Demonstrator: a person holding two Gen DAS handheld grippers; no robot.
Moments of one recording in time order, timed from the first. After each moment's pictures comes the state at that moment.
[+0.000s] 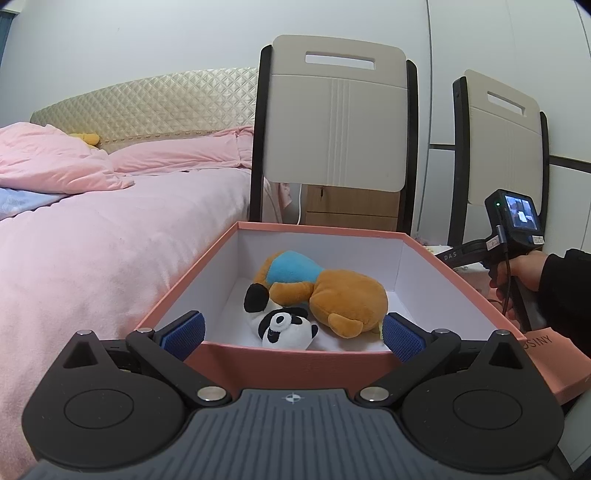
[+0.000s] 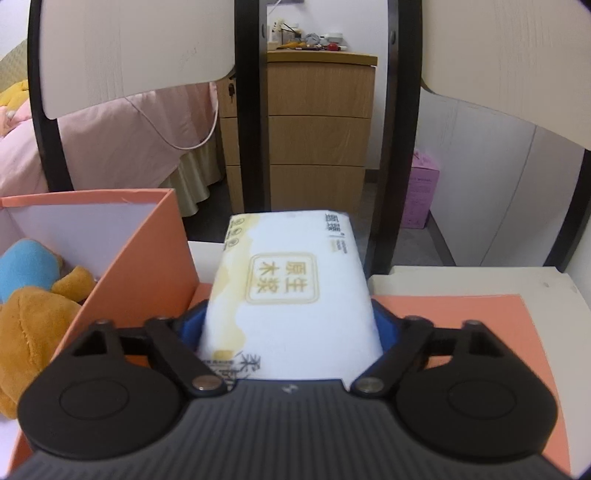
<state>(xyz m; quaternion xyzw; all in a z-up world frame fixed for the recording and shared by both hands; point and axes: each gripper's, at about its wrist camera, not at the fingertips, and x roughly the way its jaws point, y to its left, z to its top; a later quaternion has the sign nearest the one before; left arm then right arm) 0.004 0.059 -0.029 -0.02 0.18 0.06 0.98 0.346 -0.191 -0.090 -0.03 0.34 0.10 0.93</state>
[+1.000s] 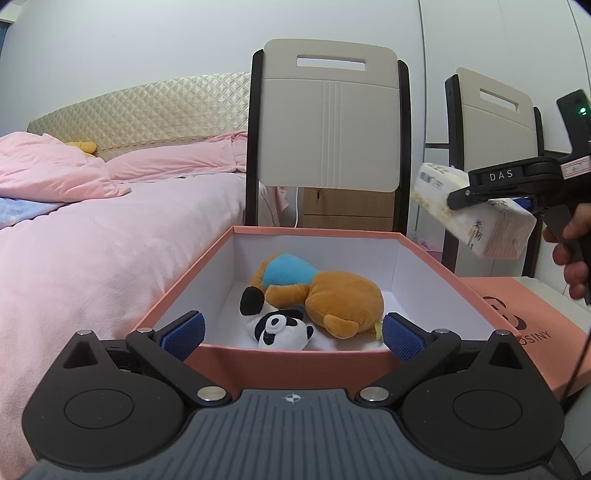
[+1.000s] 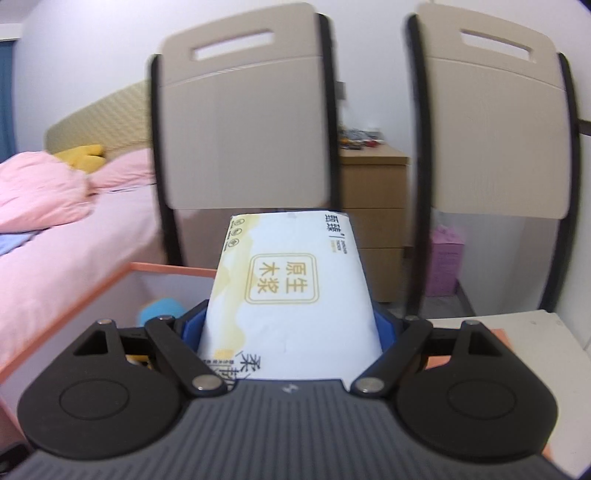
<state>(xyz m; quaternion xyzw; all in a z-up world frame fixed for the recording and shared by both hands) 0.002 0.051 -0.028 -0.01 0.18 0.06 0.98 0.202 -0.178 0.009 0.01 0.21 0.19 0.96</state>
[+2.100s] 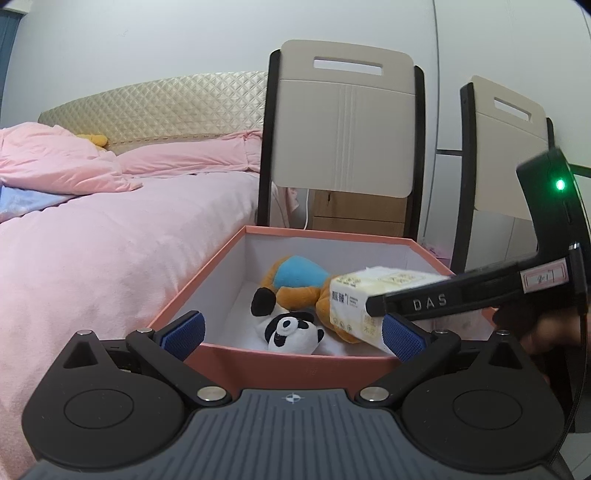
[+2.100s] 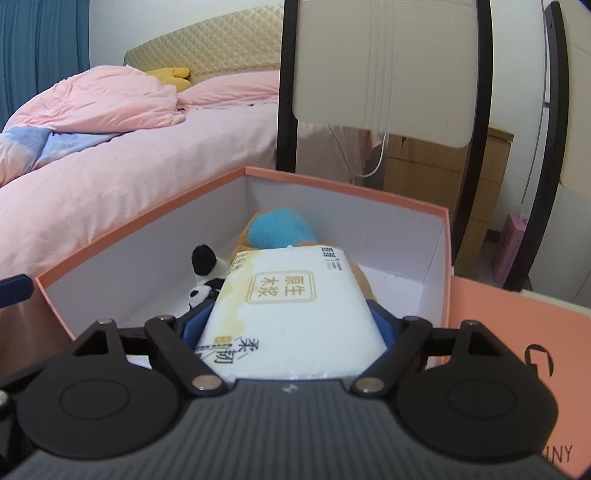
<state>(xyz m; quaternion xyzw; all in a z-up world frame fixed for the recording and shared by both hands) 0.002 0.062 -0.024 -0.03 0.18 0.08 0.98 0.165 -0.076 -0.045 -0.07 0.28 0.29 0.91</state>
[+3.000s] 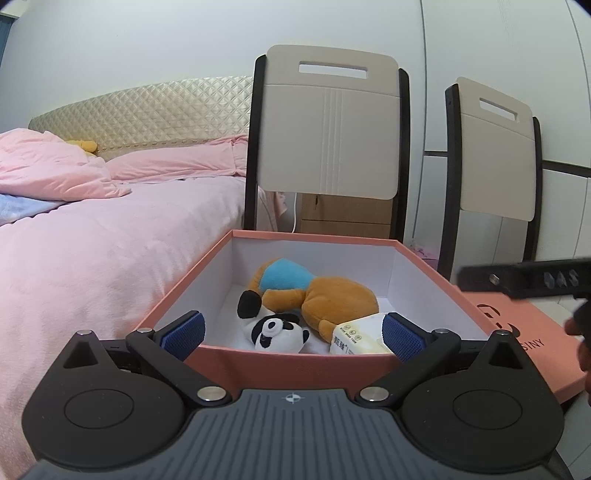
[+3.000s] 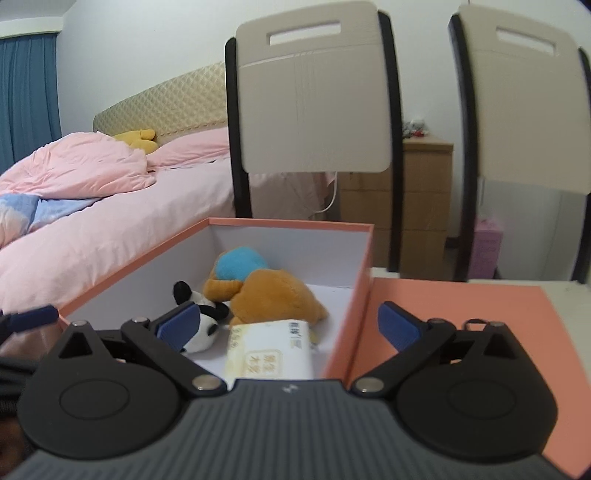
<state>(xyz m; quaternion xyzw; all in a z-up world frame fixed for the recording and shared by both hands) -0.004 0.052 -0.023 -0.02 0.17 0.06 0.98 0.102 -0.163 -0.022 0.00 0.21 0.24 0.95</state>
